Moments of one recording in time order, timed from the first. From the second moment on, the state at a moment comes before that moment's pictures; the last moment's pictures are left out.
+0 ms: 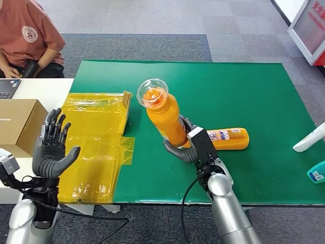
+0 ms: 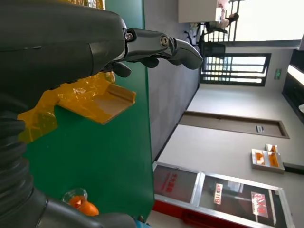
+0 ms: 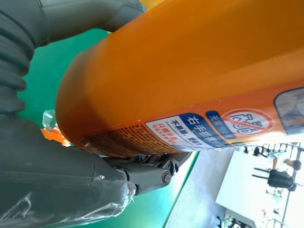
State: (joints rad) left arm -0.09 -0.13 -0.03 -1.65 0.27 -0.25 -0.17; right arm -0.21 0.16 0.11 -1.34 0.35 0.10 -0.26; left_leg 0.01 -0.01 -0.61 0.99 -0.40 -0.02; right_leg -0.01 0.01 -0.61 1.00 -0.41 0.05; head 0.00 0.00
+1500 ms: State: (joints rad) left arm -0.43 -0.13 -0.49 -1.44 0.26 -0.14 -0.08; right arm -0.35 0.21 0.39 -1.14 0.33 0.03 -0.25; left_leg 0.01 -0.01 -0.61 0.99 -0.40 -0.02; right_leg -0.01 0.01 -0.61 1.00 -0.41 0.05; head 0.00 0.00
